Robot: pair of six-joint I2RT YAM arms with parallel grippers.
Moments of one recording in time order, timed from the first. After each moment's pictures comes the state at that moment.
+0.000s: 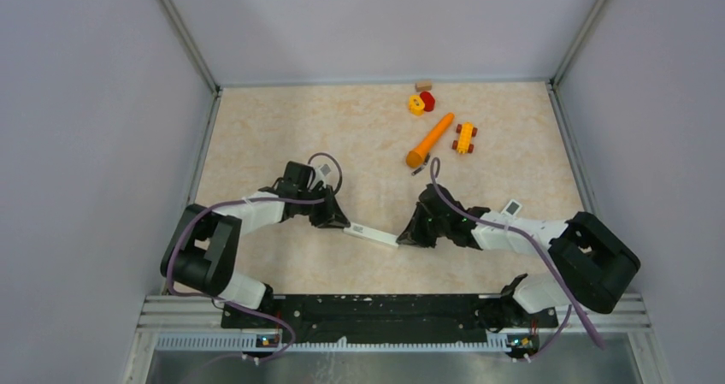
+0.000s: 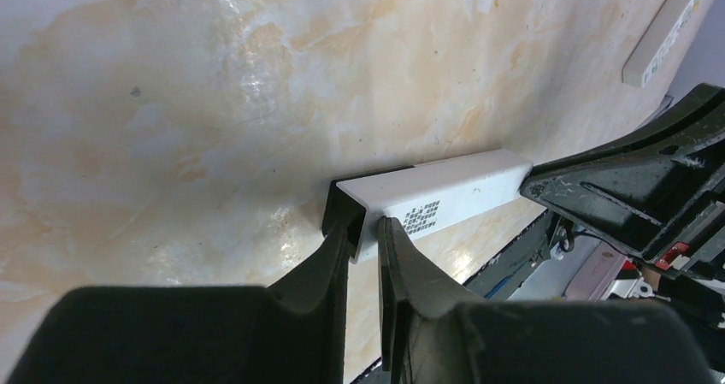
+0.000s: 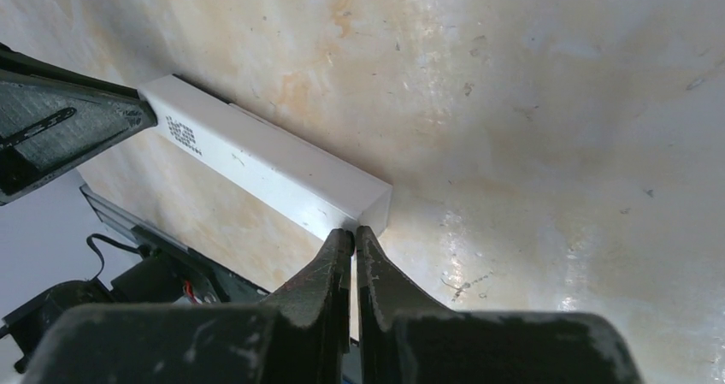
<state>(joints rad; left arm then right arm) -0.35 1.50 0.64 -0.14 0.58 -0.59 0.79 1.38 0.55 -0.07 -0.14 1.13</state>
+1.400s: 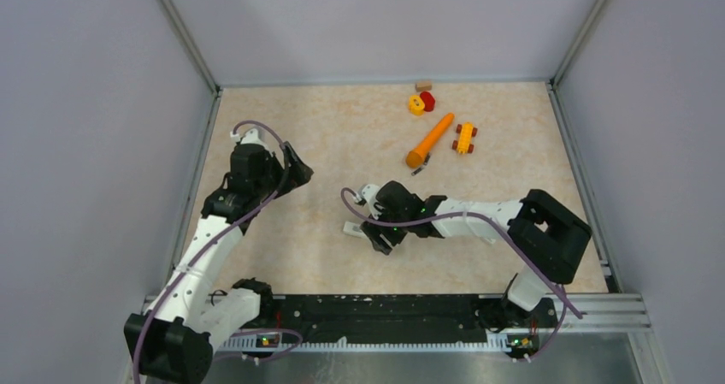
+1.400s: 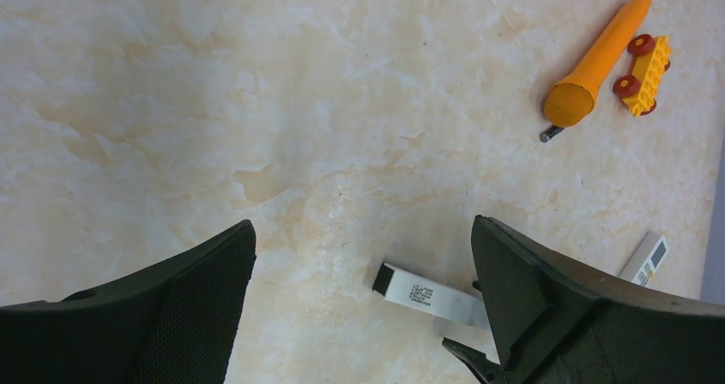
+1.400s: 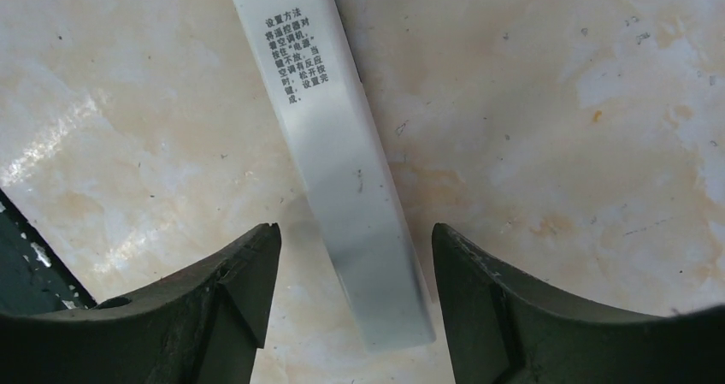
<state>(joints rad) -0.21 0.96 0.83 -0.49 0.02 -0.62 0.97 1.63 0.87 -0.18 -0.11 0.04</state>
